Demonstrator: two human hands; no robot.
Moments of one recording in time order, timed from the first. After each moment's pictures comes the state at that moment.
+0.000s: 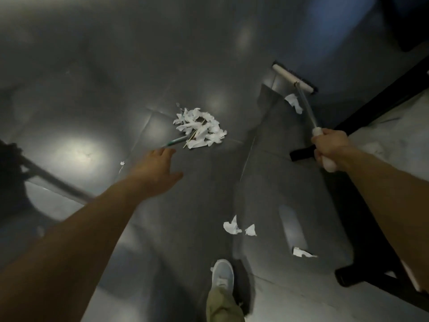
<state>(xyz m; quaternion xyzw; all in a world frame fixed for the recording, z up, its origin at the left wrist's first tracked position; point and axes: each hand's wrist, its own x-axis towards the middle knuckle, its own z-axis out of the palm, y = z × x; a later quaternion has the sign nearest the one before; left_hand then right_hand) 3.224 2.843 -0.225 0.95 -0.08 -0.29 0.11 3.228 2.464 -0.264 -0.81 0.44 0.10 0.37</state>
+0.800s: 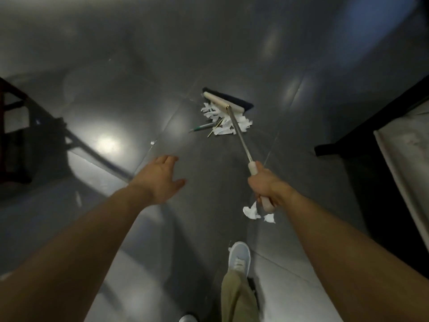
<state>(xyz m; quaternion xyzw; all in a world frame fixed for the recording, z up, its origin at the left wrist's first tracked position) 3.113 2.926 -0.222 0.95 -0.05 -0.29 0.11 3.110 2.692 -0.276 -0.82 0.25 0.35 0.37</state>
